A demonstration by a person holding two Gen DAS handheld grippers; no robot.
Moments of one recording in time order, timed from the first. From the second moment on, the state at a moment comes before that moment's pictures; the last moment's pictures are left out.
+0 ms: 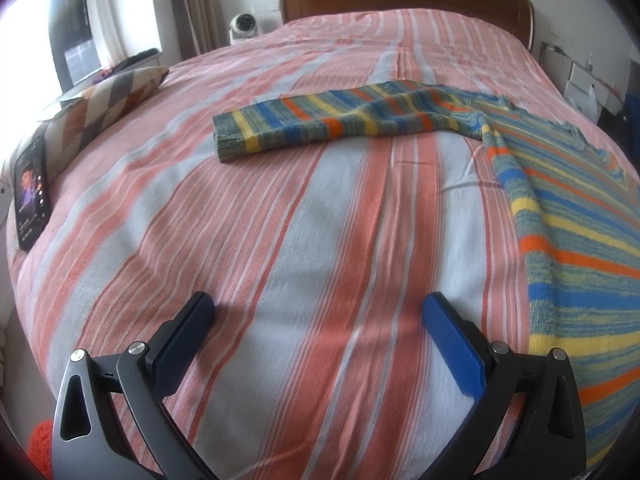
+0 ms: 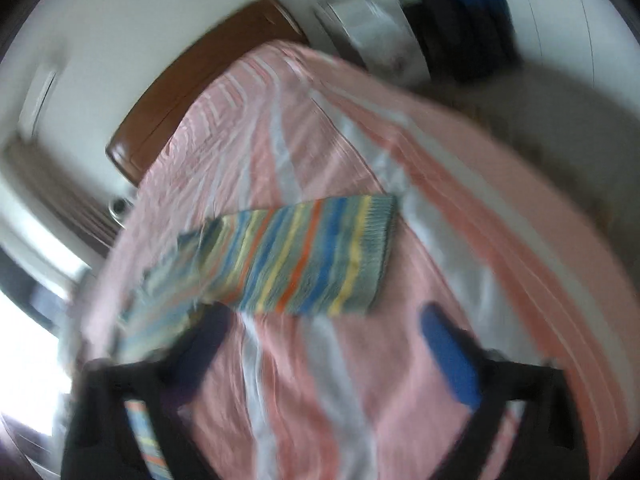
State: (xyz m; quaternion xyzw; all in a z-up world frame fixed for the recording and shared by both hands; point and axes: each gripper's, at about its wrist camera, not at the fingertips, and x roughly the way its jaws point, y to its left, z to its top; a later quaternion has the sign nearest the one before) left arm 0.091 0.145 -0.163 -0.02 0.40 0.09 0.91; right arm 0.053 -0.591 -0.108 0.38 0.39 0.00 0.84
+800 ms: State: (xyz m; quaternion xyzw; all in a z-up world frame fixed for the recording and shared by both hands) left arm 0.092 0.142 -0.165 -0.02 0.39 0.10 0.91; right arm 0.171 -0.489 0.008 0.20 0.39 0.09 0.90
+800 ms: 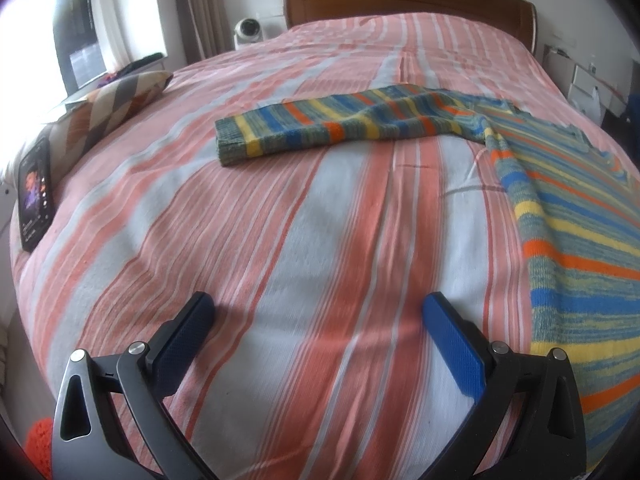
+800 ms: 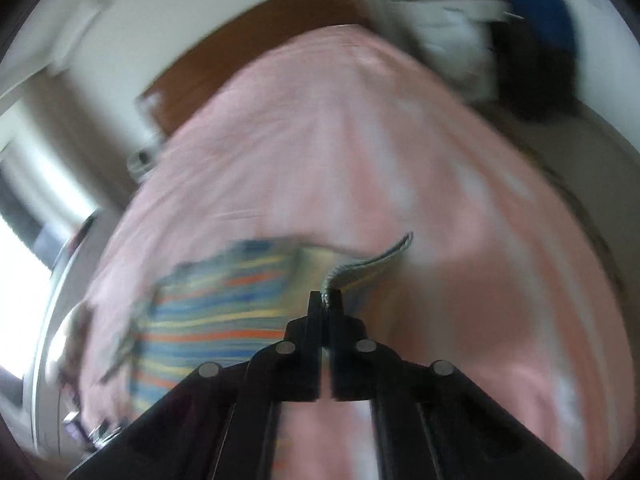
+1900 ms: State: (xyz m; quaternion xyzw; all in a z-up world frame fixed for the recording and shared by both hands) left arm 0.086 0.134 -0.167 -0.01 0.38 0.11 0.92; right arm 0.021 -0.242 0.054 -0.13 0.32 -0.12 0.93
